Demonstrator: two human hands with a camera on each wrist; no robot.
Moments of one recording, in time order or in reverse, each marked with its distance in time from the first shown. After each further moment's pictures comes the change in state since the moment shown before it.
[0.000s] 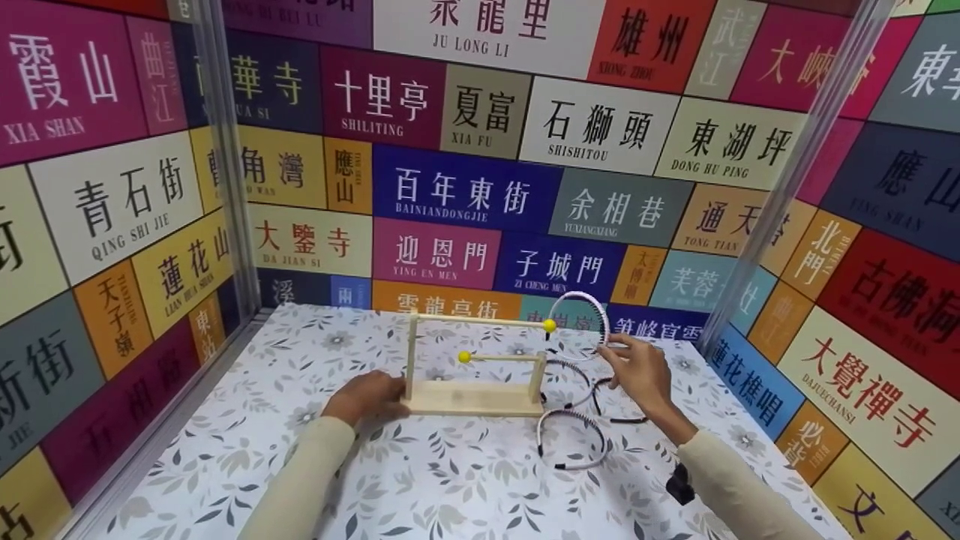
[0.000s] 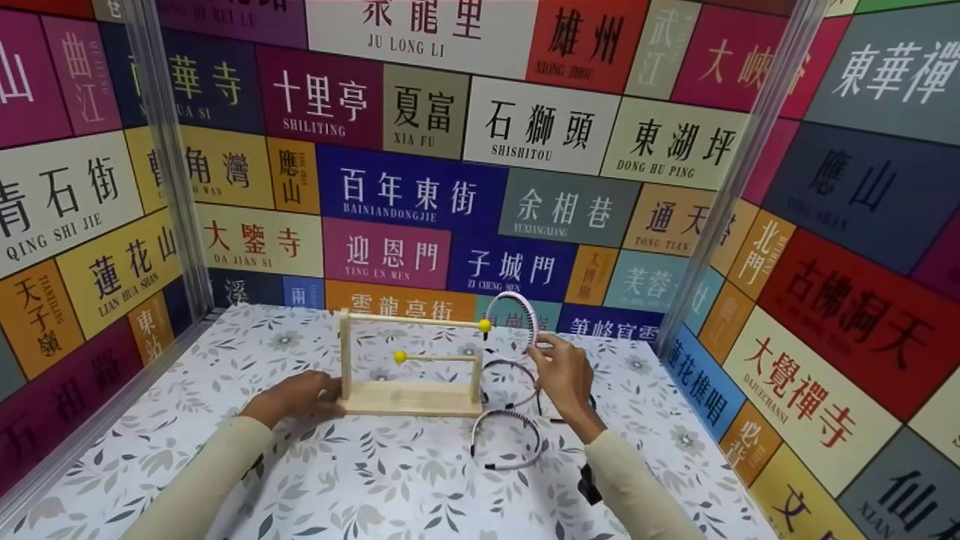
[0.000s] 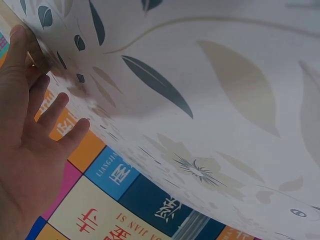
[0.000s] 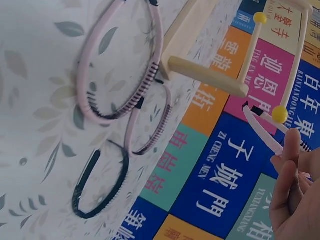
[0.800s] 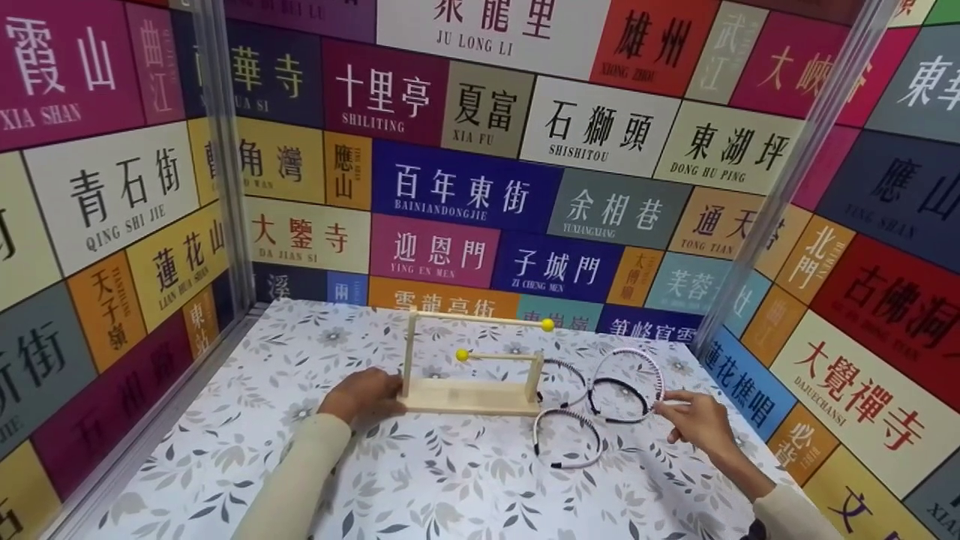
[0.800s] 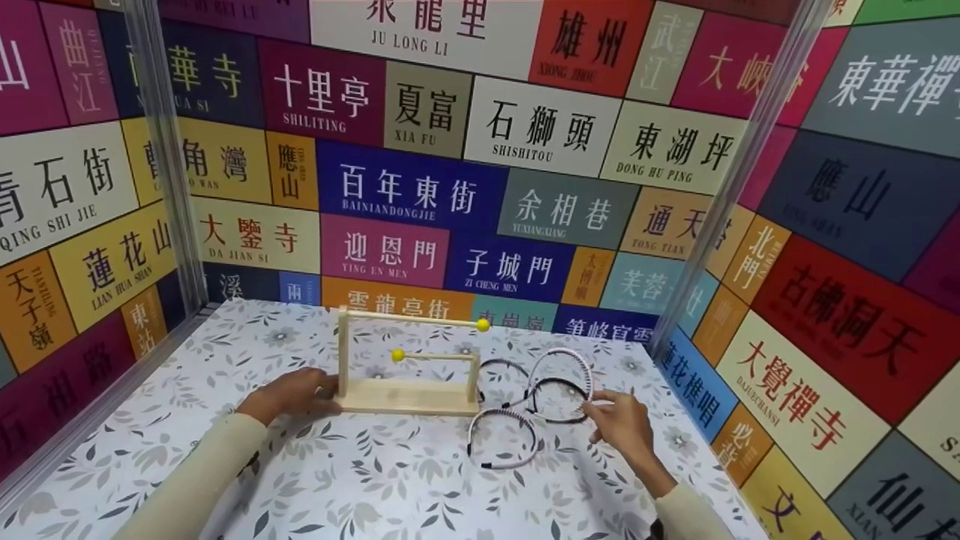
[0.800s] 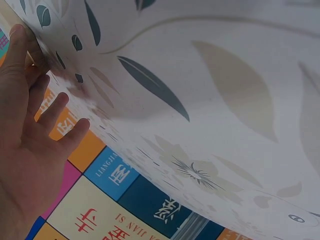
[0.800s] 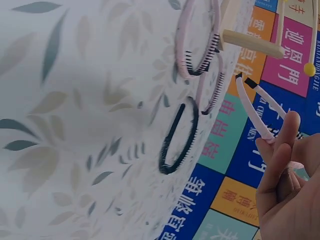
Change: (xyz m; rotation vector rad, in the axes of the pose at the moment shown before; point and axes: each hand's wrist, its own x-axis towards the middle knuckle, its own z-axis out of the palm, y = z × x) left_hand -0.012 0.004 -0.001 -0.032 0.031 0.012; right_hand -0.056 0.074 -0.063 0.034 -0.217 0.253
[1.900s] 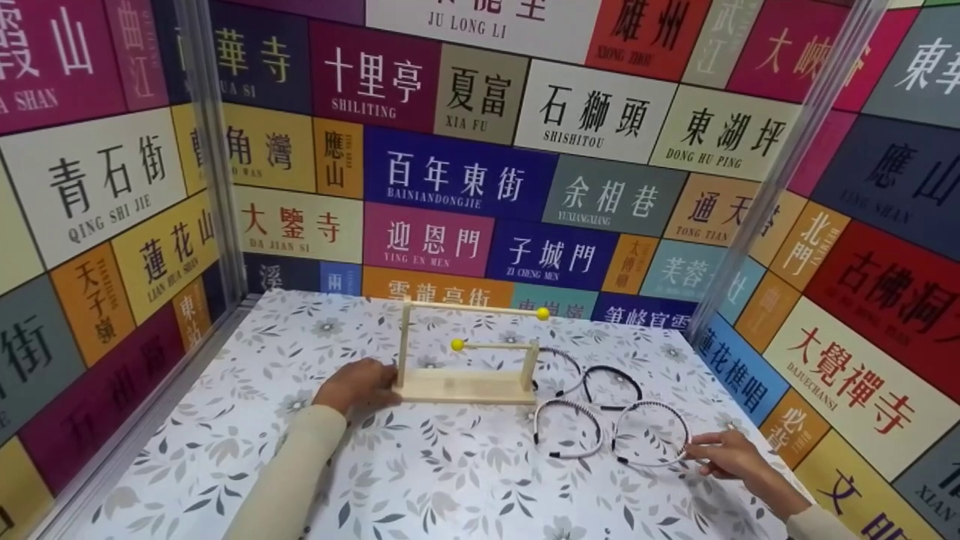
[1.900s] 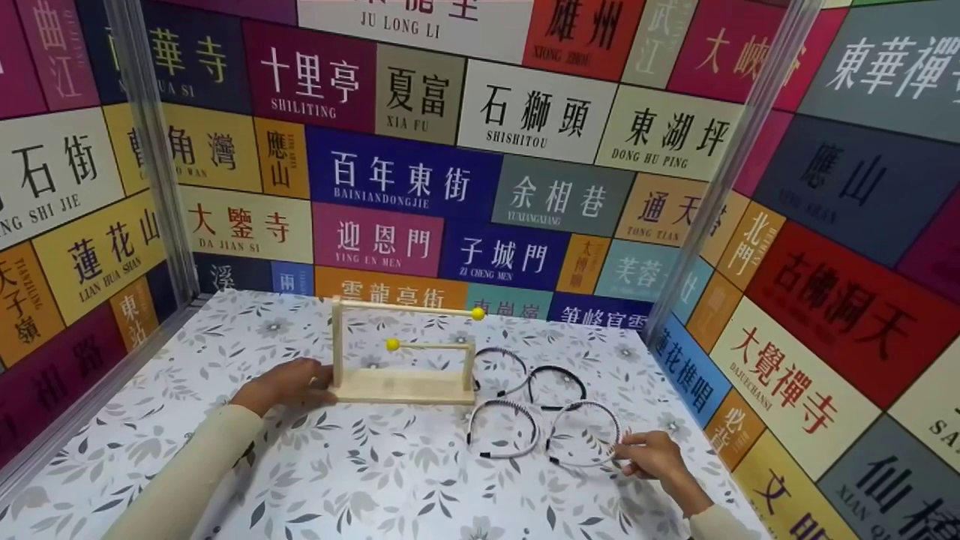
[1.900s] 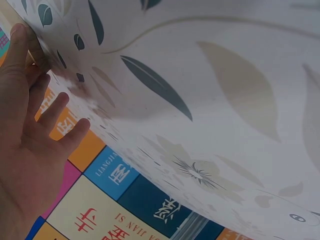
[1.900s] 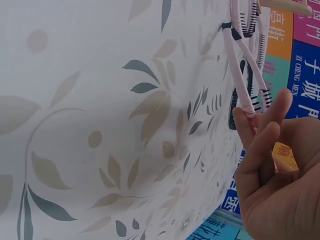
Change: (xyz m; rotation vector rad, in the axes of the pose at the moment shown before) left_hand -0.005 0.005 -0.004 -0.015 -0.021 -0.018; right_hand -0.028 0.074 -0.030 0.178 -0.260 0.370
